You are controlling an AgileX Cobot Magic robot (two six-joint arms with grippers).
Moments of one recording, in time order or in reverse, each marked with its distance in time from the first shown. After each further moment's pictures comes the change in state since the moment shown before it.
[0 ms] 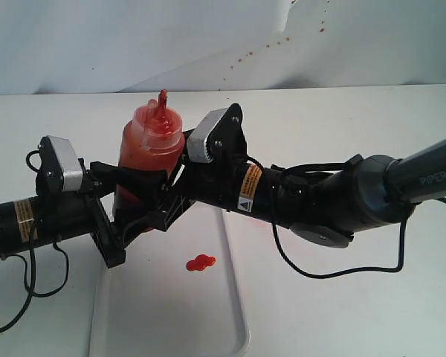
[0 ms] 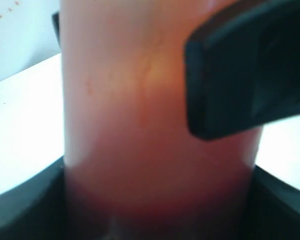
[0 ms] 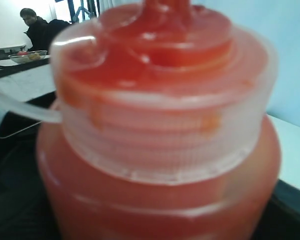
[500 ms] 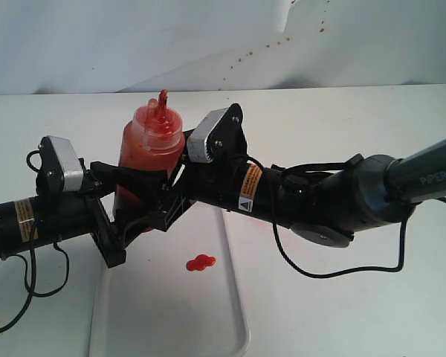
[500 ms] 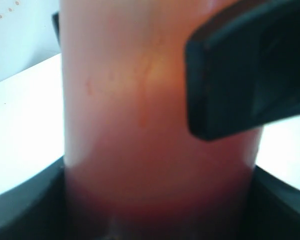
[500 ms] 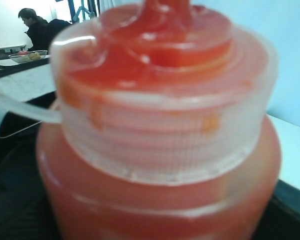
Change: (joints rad) left arm 0.000 0.000 0.000 -0.004 0.002 0.000; right arm 0.000 0.000 0.000 -0.006 0.000 0.004
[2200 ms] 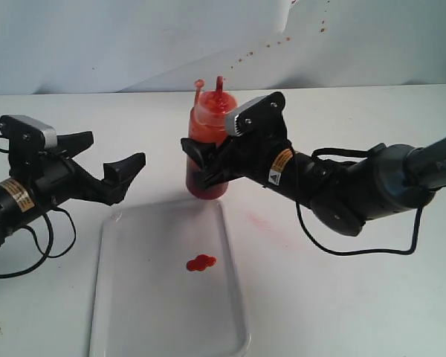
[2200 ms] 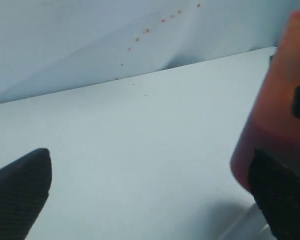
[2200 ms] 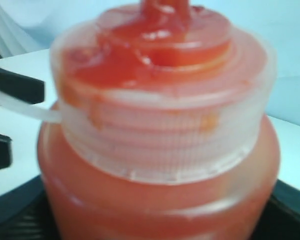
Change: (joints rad) left arm -0.006 -0.002 -0.007 -0.488 0.066 -0.018; right arm -0.113 0.015 -0.004 0.283 0.195 -0.183
